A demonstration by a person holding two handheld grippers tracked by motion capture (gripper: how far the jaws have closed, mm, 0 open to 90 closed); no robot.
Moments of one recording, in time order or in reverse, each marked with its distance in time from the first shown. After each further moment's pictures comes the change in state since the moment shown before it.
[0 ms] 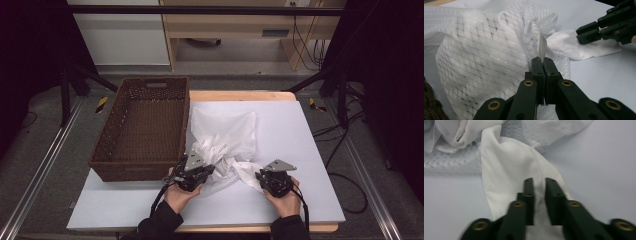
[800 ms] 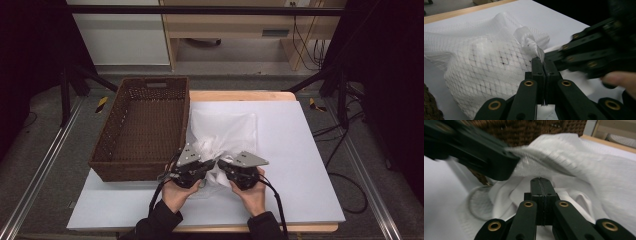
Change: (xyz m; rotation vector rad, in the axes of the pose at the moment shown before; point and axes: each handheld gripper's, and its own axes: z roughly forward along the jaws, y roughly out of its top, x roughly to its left) left arm -0.002 0.020 -0.023 -0.084 -0.034 -0.055; right arm 0.076 0.065 0.014 -0.296 0.276 -0.105
